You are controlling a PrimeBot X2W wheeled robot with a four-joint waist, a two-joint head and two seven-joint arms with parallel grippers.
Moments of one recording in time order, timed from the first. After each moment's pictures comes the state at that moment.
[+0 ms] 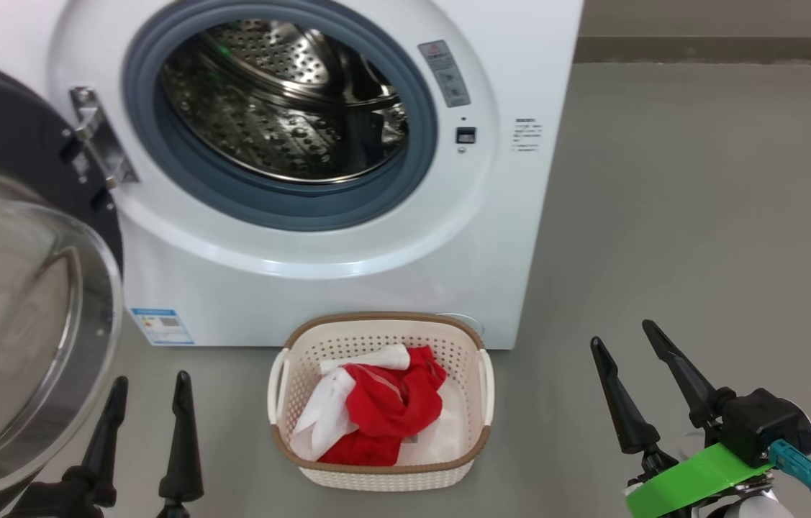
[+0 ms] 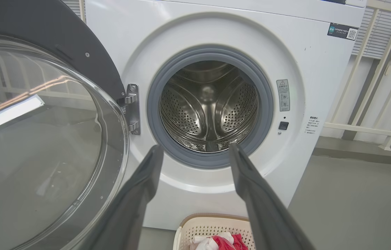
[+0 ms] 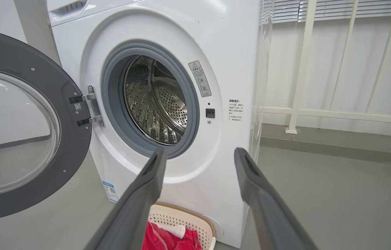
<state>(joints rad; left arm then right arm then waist) 0.04 0.10 -0.02 -0.04 -0.30 0.06 -0.19 -0.04 -0.11 0.14 0.16 0.30 0.12 -0.26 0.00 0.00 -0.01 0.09</state>
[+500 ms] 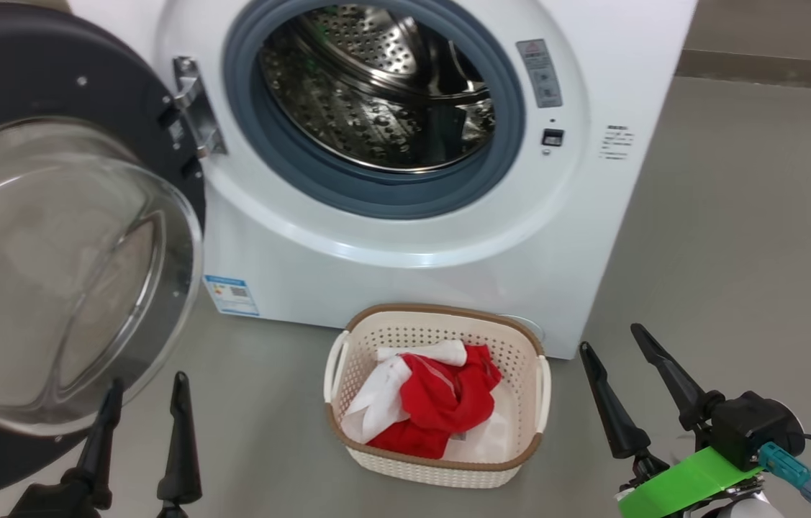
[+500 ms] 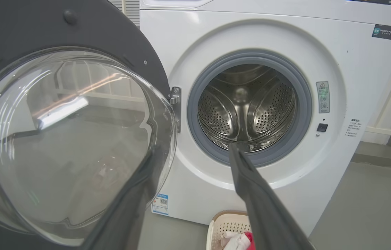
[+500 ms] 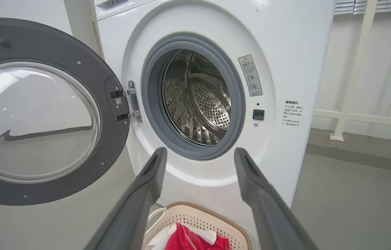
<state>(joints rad) 0.06 0.11 -0.03 -0.09 -0.26 0.10 -0.16 -0.04 -0.12 0.16 0.16 0.30 0.12 -0.26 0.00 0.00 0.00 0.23</state>
